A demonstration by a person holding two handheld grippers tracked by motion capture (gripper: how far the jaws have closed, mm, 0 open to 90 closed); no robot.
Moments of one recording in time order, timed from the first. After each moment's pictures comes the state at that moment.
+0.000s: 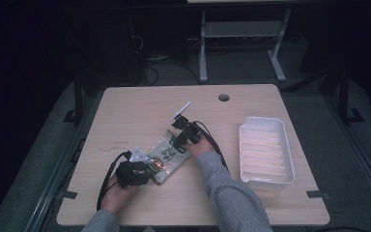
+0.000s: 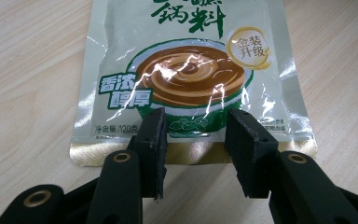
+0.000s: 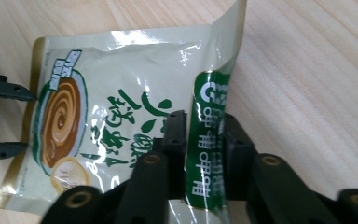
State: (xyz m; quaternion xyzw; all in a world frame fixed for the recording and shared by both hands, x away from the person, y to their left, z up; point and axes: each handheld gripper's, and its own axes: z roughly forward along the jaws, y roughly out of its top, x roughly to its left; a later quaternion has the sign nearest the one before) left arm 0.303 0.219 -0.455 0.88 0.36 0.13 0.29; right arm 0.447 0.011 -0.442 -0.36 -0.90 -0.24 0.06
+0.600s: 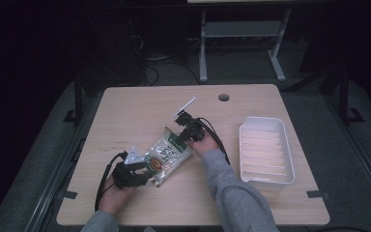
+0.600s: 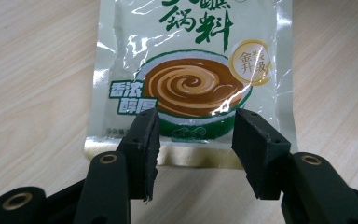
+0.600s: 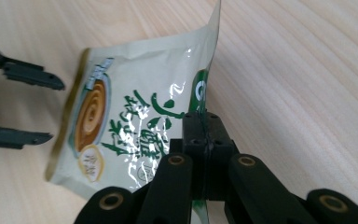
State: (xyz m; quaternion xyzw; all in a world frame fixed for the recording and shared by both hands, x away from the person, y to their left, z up) left arm 0.293 0.226 -0.448 0.87 0.35 0.15 0.32; right arm 0.438 -0.003 -0.414 -0.33 -0.90 -0.28 0.06
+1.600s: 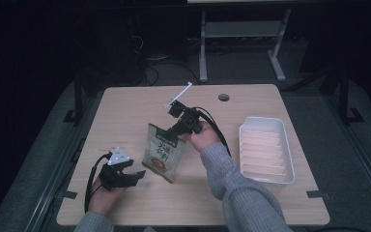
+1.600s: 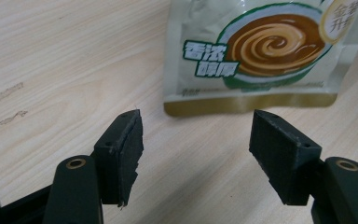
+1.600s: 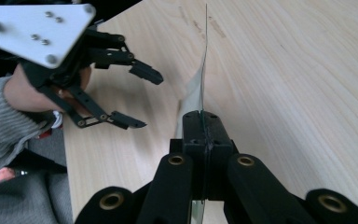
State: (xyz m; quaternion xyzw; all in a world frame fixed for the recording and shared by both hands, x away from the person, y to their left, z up) left arm 0.288 0.259 -0.443 0.84 0.39 0.16 0.36; right arm 0.404 0.006 -0.330 -0.23 -0.90 -0.35 0.08
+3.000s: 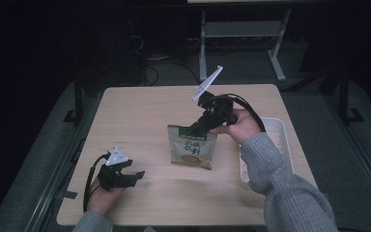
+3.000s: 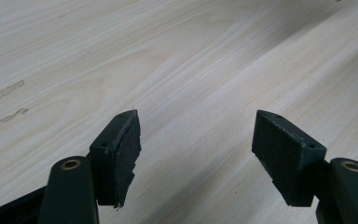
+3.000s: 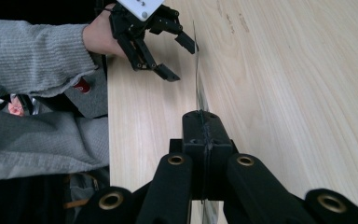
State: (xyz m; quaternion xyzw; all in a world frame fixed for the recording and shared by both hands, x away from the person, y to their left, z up) left arm 0.289 0.263 -0.446 0.84 0.38 0.16 0.36; right arm 0.375 -0.070 -0.261 -0.13 -0.93 -0.34 0.07
